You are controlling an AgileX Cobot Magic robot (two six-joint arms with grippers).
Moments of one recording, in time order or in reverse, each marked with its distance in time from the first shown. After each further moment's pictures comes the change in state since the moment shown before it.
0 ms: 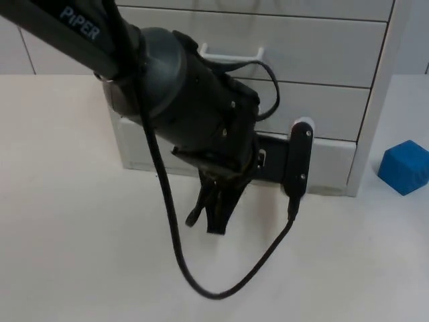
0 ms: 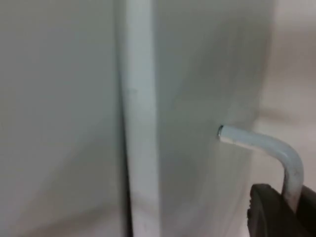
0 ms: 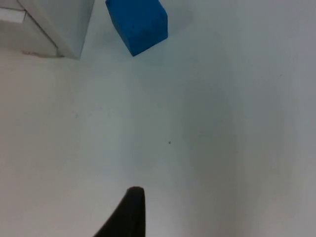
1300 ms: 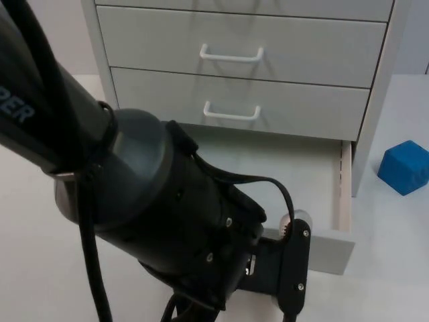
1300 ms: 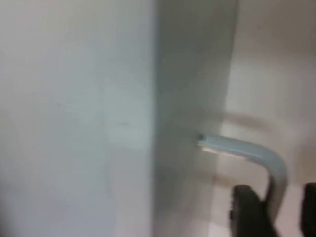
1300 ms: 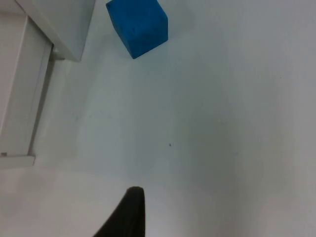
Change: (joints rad) right arm 0.000 0.000 0.000 0.000 -0.006 0.000; left arm -0.221 -0.122 0.319 -0.091 0.074 -0.199
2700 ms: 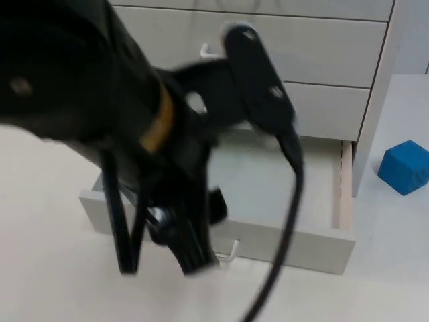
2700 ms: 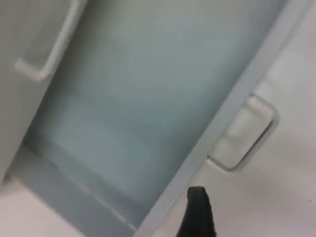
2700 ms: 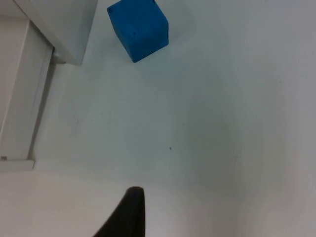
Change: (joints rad) right arm 0.000 0.000 0.000 0.000 -0.009 0.000; left arm 0.087 -0.562 0.024 -0.629 0.078 0.236
